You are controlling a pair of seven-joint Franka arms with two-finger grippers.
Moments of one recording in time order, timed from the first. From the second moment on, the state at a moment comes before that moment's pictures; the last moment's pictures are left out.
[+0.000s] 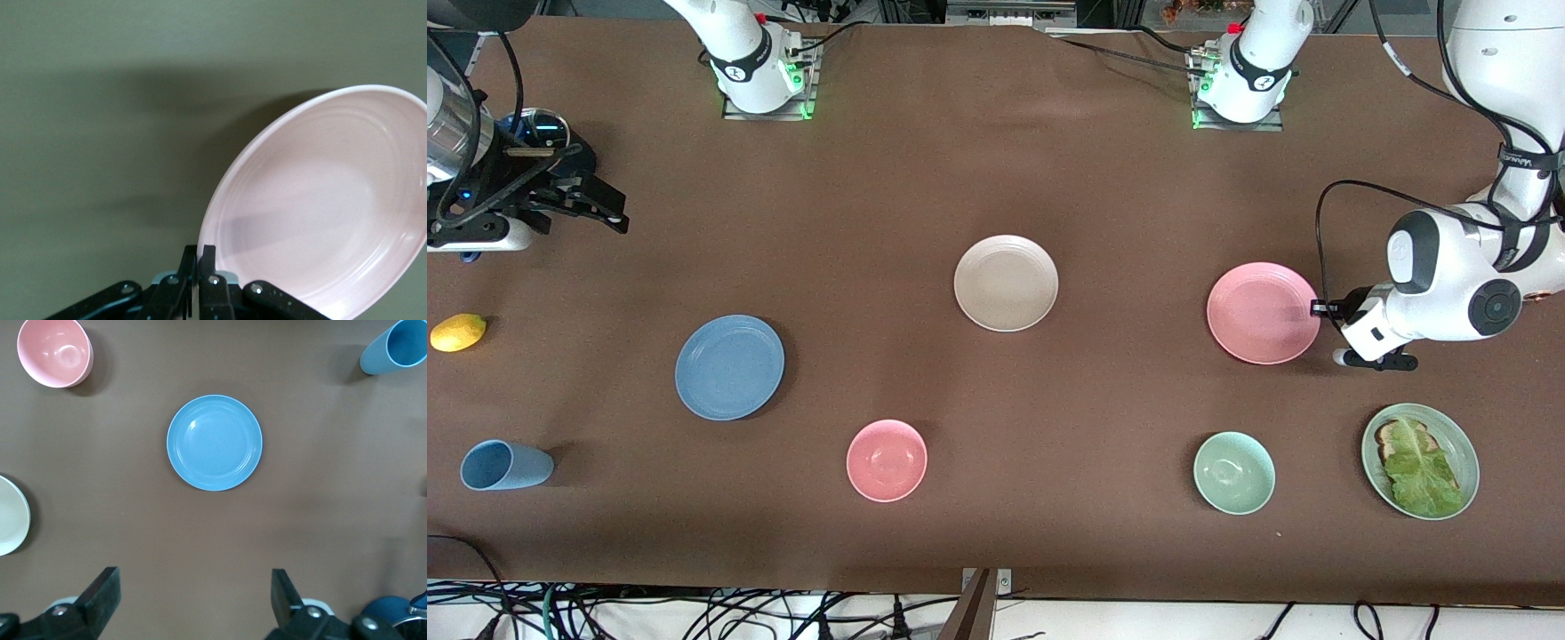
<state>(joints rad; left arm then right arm) 0.17 0.46 -0.05 -1.89 -0.02 1.99 0.21 0.03 0.04 0.06 -1.58 -0.01 1.60 0.06</state>
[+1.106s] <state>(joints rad) -0.06 0.48 -0.37 -1.77 -0.23 1.83 -0.38 0.03 0.04 0.06 -1.58 -0.01 1.61 0.06</state>
